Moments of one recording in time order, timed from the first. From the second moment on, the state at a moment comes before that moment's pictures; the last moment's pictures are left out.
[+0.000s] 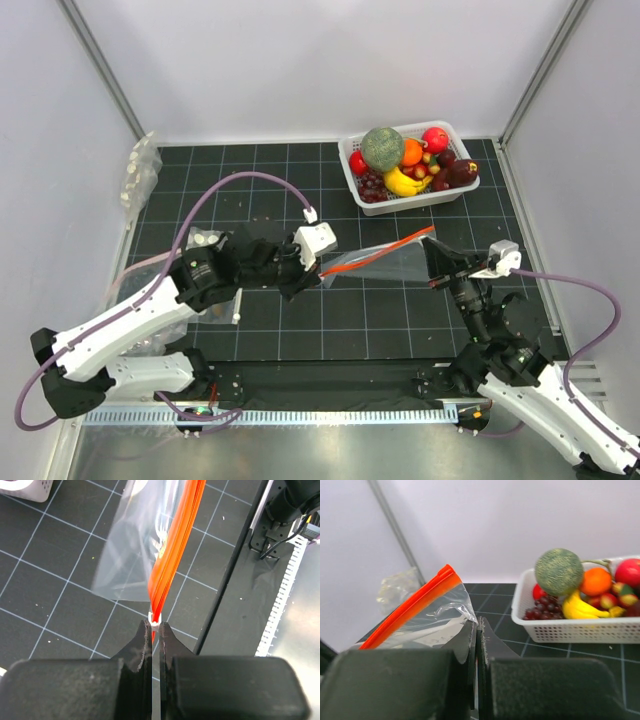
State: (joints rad) left arm -1.00 1.09 1.20 -0.69 0.14 0.05; right arm 0.76 0.21 0.41 0.14 0.37 0.18
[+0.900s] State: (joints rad) left arm -0.97 1.04 1.18 -0.73 0.14 0.05; right arm 0.76 0.48 0.37 0.35 -0.13 0.14
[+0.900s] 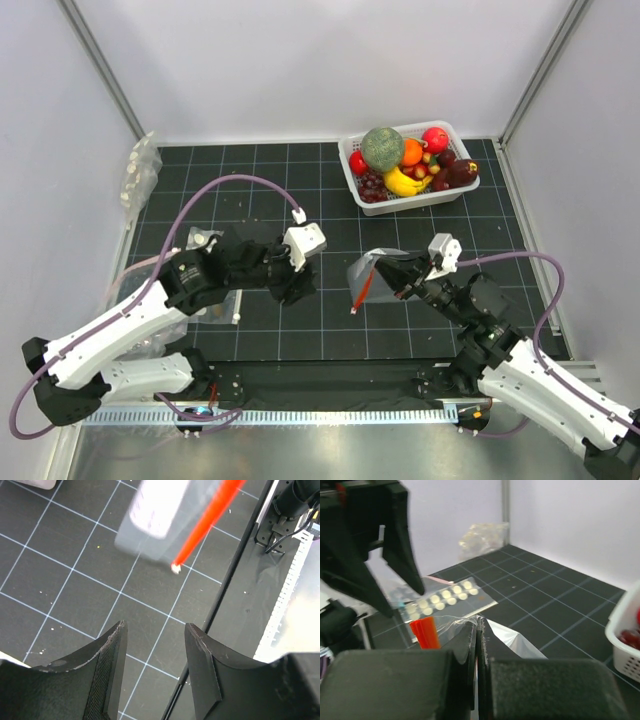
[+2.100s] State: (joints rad) left arm -1.05 1.02 0.93 -0.12 -0.08 -0.19; right arm 0.76 0.49 0.45 0.22 0.04 0.24
